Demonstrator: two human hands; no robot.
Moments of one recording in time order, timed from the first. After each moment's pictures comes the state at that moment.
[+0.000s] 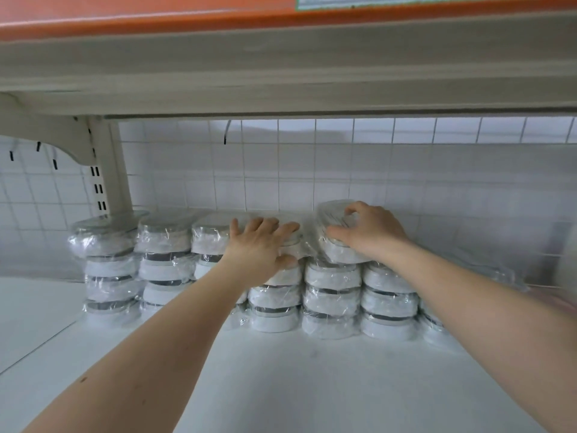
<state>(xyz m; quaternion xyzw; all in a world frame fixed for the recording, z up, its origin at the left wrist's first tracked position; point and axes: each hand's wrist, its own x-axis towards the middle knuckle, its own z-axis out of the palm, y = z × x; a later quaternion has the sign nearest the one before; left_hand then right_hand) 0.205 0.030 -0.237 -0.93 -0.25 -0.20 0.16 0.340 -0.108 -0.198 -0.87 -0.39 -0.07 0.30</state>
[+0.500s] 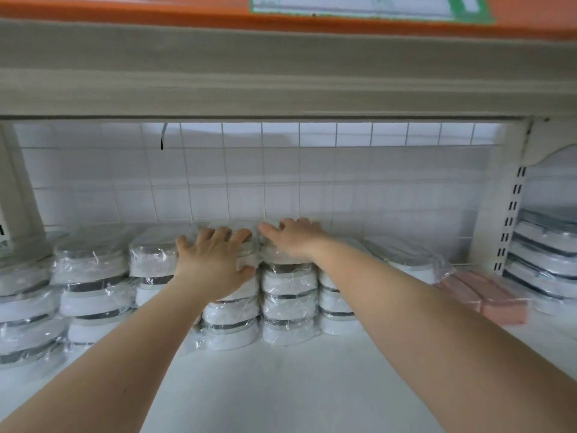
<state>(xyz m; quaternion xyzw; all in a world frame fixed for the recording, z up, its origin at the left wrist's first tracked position) 0.214 0.032 -0.234 -0.93 -0.26 -0.21 0.13 0.335 -0.064 -0.204 -0.92 -0.36 -0.01 0.18</state>
